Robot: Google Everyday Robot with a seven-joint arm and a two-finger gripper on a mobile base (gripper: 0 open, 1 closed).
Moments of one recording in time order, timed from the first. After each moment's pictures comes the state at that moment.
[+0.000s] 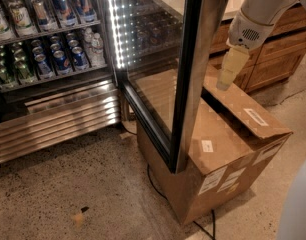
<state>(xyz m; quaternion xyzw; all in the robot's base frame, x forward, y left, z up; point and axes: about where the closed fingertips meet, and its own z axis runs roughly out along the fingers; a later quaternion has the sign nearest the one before) 0.619 -0.207 0.893 -0.57 0.81 0.04 0.13</state>
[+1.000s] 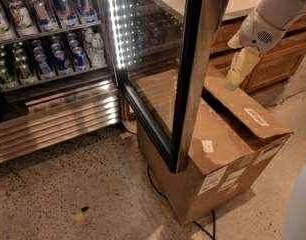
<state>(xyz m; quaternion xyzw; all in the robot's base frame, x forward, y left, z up) 0.622 -0.213 0.890 -0.59 0.78 0.10 0.17</state>
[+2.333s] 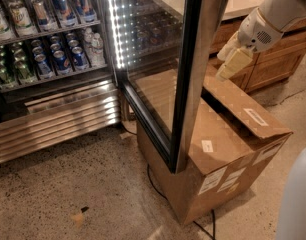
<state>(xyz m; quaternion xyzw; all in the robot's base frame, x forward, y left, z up) 0.634 -0.208 0.892 -0.59 0.76 0.14 0.22</state>
